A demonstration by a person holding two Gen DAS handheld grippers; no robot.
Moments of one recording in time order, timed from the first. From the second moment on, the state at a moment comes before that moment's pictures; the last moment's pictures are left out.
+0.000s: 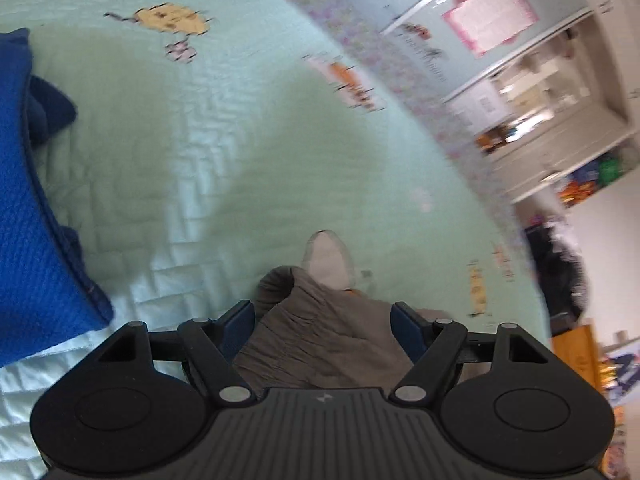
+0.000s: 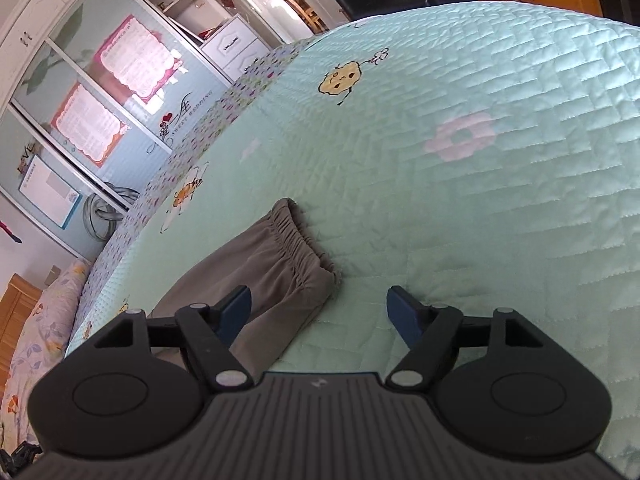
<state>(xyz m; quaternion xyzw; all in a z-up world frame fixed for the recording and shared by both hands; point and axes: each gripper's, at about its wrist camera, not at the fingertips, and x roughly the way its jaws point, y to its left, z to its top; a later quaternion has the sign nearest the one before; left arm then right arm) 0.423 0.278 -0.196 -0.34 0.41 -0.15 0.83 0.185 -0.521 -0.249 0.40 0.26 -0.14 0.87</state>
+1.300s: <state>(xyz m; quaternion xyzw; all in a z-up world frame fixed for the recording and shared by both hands) 0.435 0.262 -0.195 -0.25 0.43 -0.15 0.86 0.182 -0.519 -0.252 0.42 0.25 -0.14 0.86</state>
